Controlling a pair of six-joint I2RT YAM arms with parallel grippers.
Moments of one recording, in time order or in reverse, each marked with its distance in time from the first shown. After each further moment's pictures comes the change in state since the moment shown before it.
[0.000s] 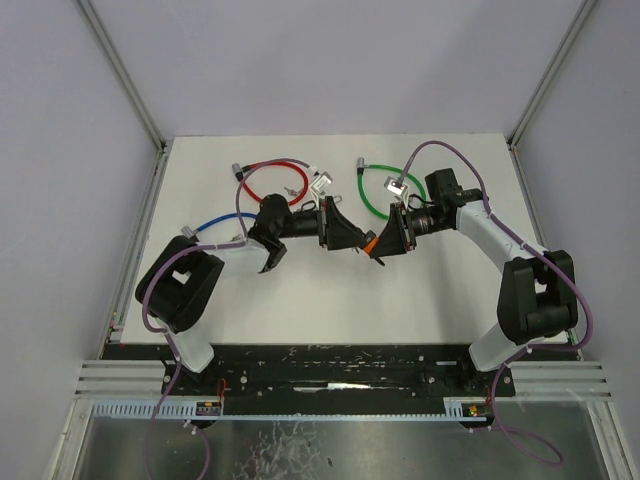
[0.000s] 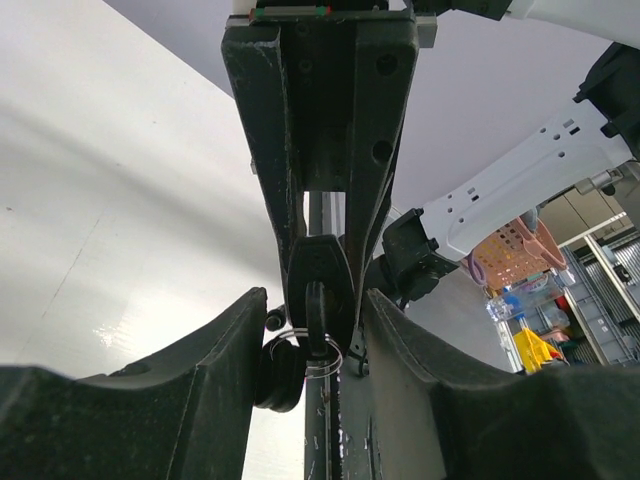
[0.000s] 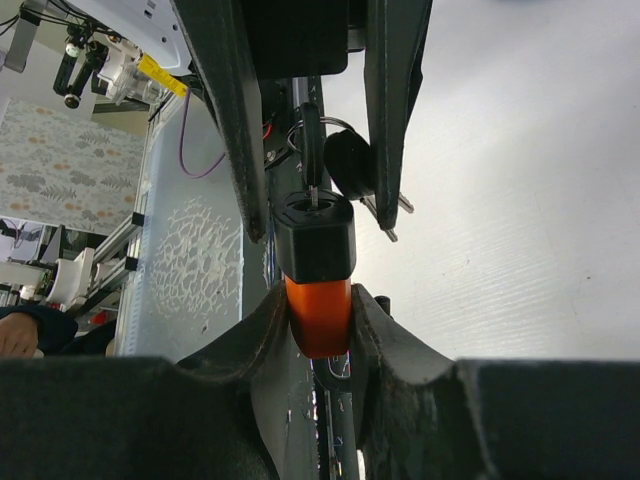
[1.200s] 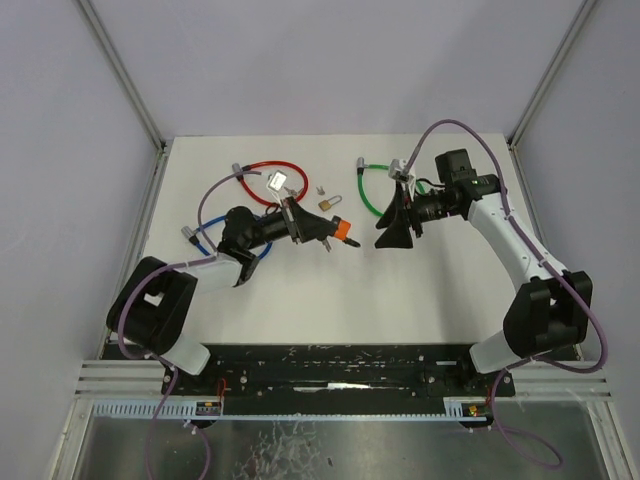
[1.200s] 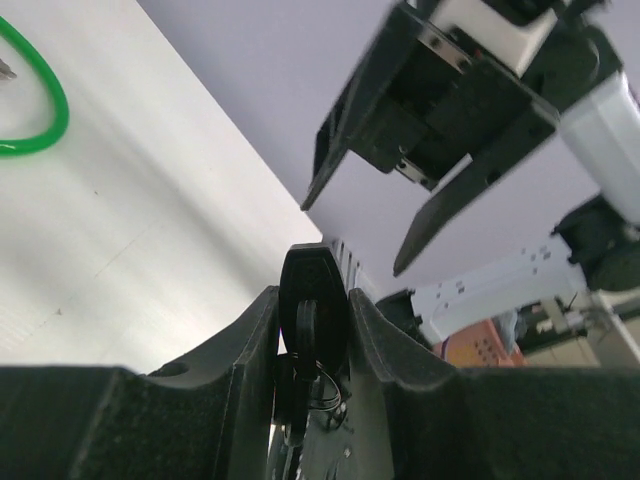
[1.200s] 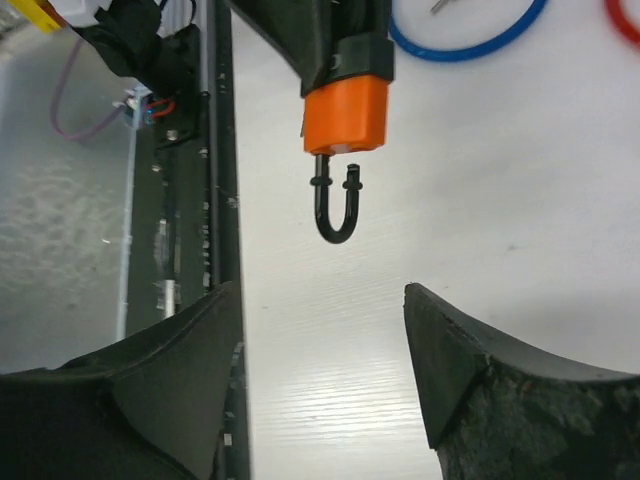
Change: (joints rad) left arm 0.129 -0.182 -0.203 0.051 -0.150 -0.193; right arm -0.004 -0.060 0.170 -0.148 0.152 -0.224
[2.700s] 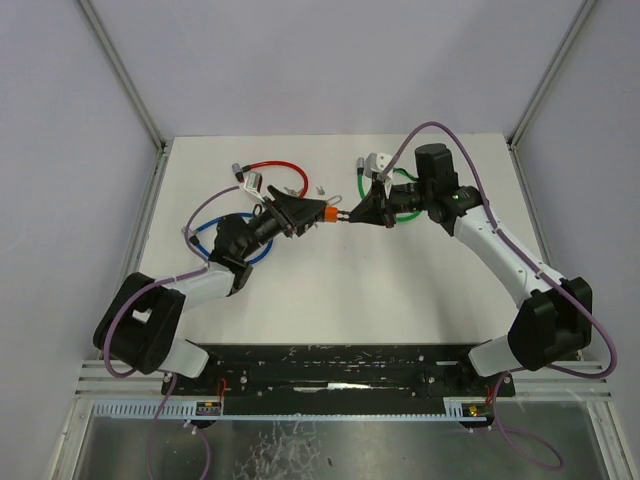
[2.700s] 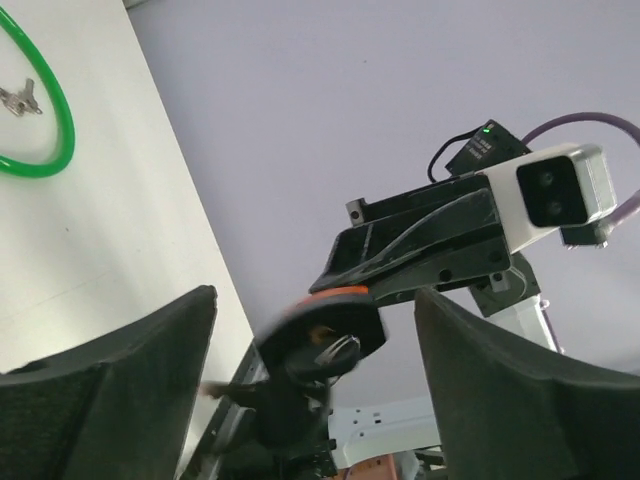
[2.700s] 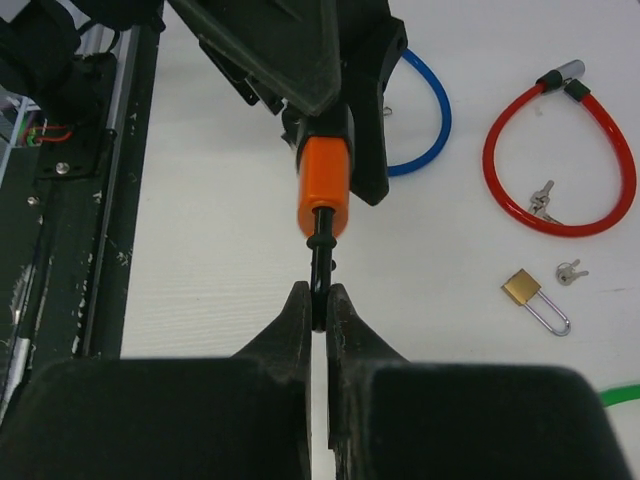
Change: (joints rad) left arm 0.006 -0.116 -0.072 -0.022 -0.332 -0.321; right arm 0.172 -0.080 -0.088 0.555 0.143 0.108
